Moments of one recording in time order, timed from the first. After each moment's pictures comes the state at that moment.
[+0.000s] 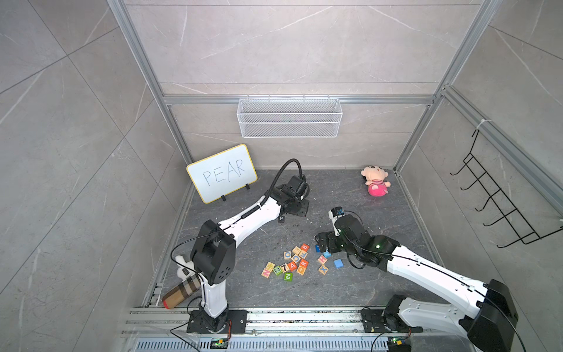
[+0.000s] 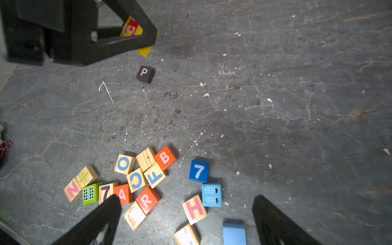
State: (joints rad) left arm -0.73 1.89 1.60 -0.67 -0.06 -0.31; right arm 0.78 1.17 0.84 -0.47 0.17 0.47
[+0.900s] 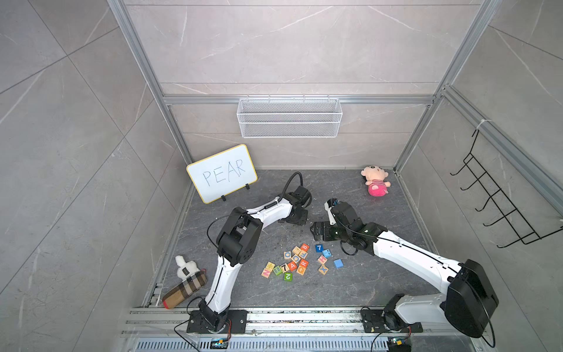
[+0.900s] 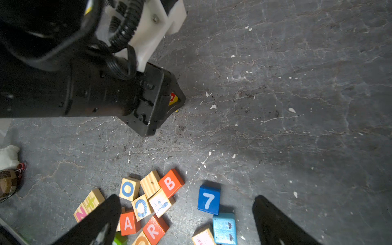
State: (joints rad) left arm -0.70 2.18 1.67 -0.69 -0.05 -0.37; right arm 0.65 1.35 0.91 -0.39 0.01 0.48
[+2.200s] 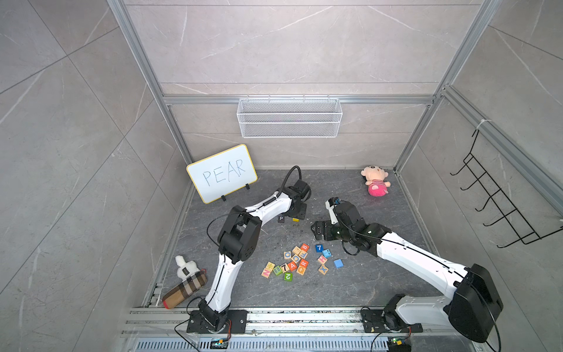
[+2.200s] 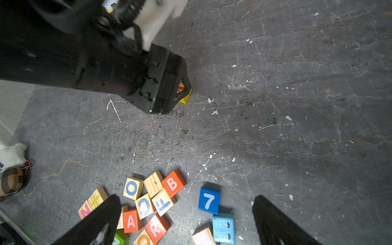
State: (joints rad) left arm -0.67 2.15 1.77 -0.77 -0.09 -0.28; right arm 0.65 1.30 0.91 -0.39 0.02 0.45
